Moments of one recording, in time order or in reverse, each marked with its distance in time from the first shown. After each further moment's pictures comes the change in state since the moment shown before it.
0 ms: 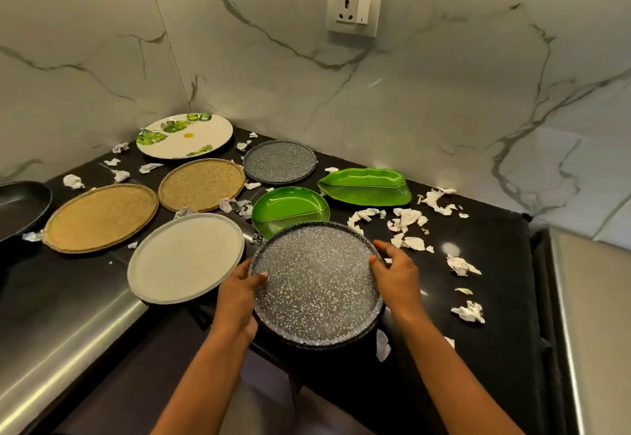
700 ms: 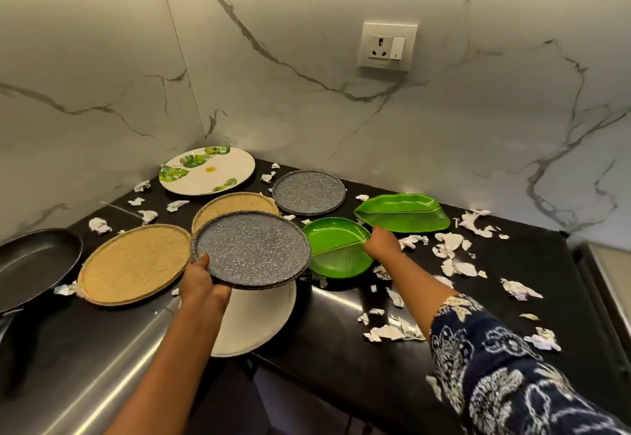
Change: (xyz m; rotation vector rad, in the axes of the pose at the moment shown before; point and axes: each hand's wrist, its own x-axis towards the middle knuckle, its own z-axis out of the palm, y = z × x) left_hand 0.121 0.132 -0.078 -0.448 0.130 -0.101; right_hand 0.131 -0.054 0.132 -0.567 -0.181 0.121
